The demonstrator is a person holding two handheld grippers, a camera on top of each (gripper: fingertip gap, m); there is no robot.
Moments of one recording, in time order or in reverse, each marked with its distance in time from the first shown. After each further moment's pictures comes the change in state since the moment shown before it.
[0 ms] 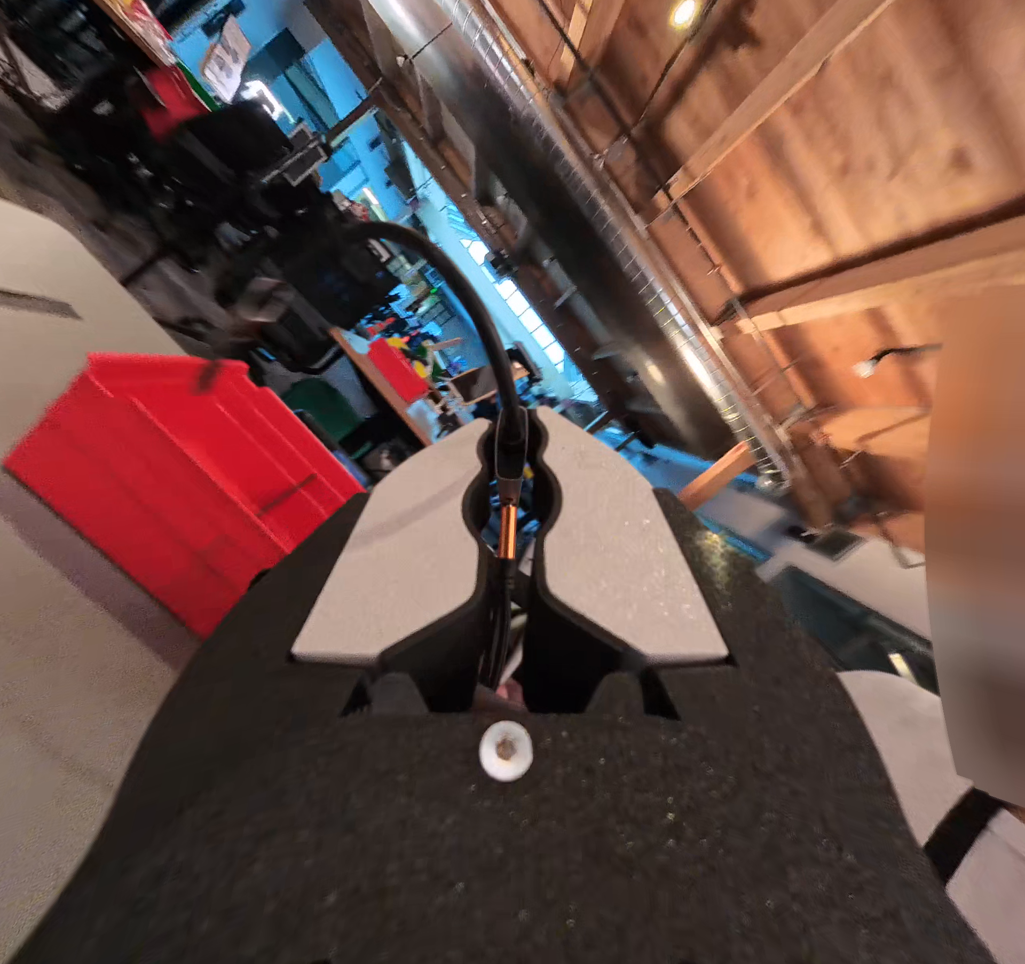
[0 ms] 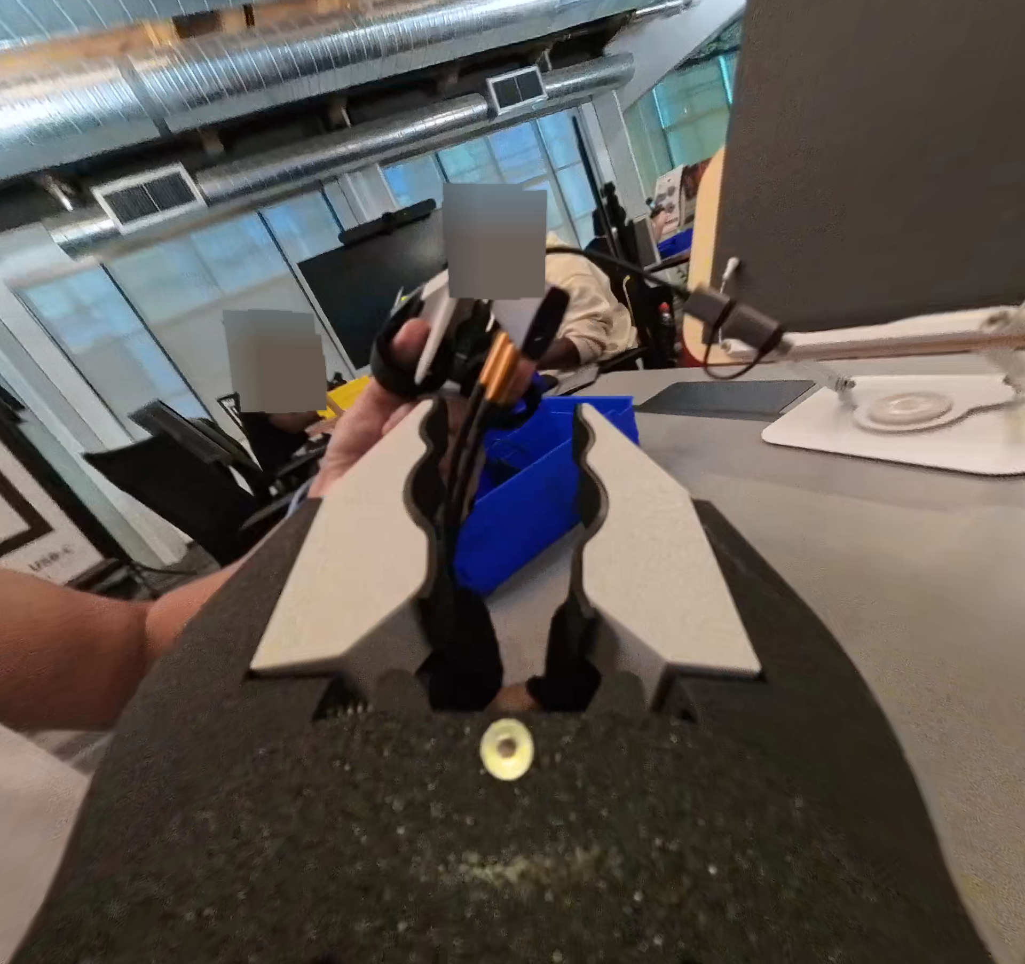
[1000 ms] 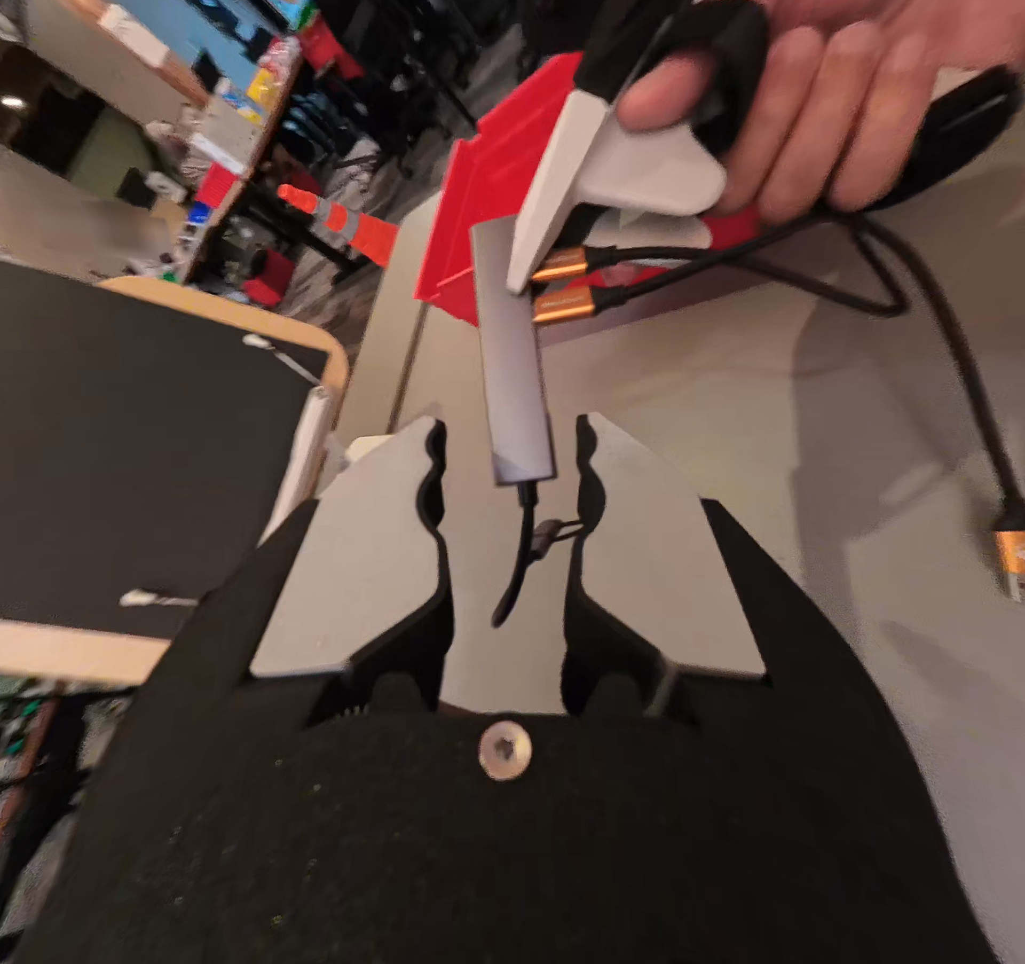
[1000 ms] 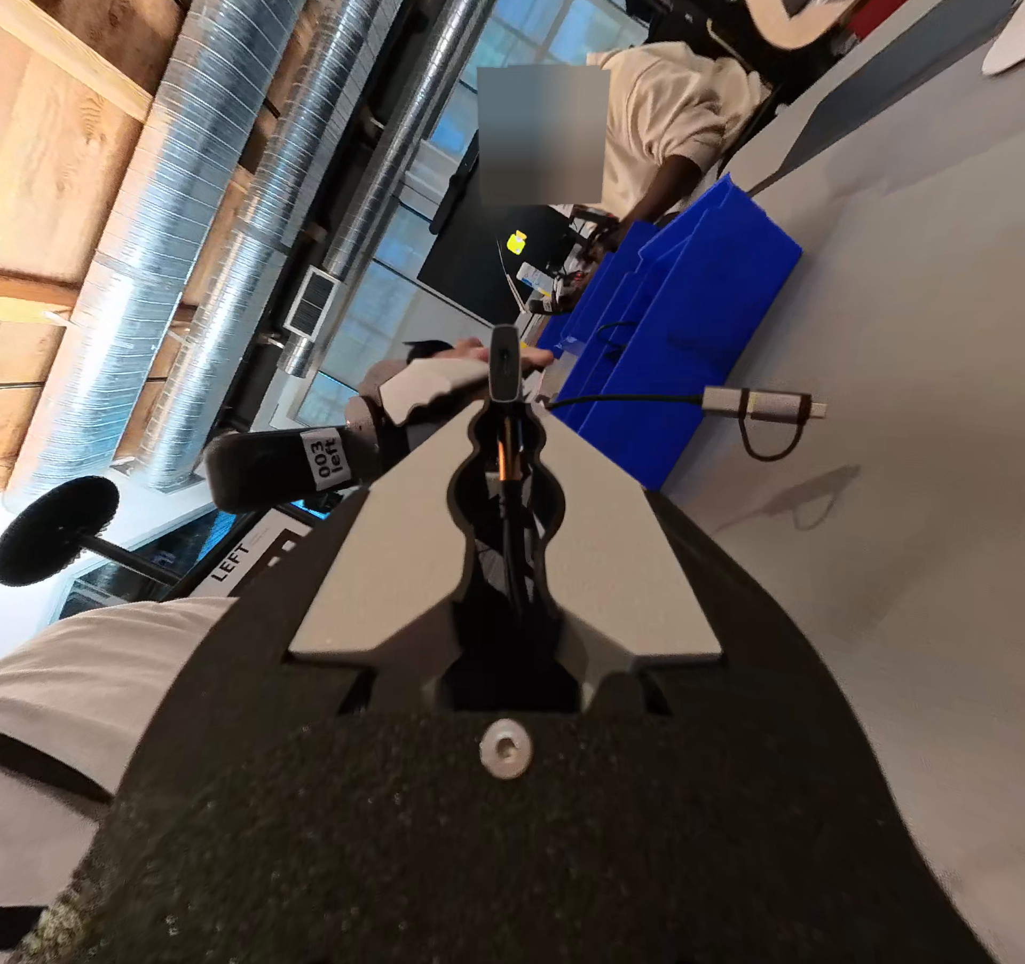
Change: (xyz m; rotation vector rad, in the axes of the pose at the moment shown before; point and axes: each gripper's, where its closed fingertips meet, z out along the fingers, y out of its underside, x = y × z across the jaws) left arm -0.040 0.085 -0.073 -0.835 -0.452 1.624; right arm 0.008 0.053 0.007 -0.180 -0.115 0.682
